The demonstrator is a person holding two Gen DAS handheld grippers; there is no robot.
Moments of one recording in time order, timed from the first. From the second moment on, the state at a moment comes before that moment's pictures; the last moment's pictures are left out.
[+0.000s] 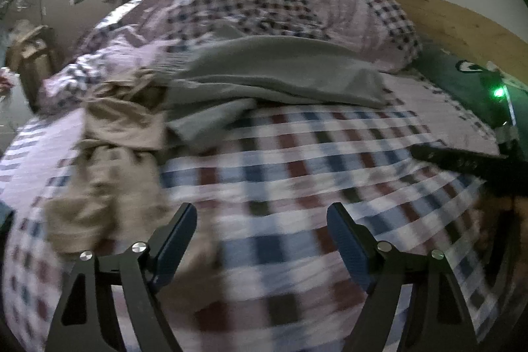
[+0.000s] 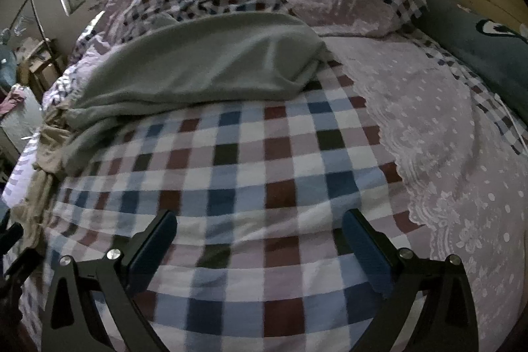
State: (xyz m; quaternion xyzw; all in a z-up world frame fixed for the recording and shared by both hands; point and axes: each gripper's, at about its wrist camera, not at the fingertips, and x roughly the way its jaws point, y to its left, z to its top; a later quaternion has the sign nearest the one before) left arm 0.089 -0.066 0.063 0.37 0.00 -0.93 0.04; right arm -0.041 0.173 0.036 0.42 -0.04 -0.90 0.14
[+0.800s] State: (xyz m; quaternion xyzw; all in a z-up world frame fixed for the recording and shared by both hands) left arm 0.119 -0.121 0.051 0.40 0.09 -0.91 0.04; right arm 0.003 0.030 0.032 0.44 -0.07 -0.79 0.42
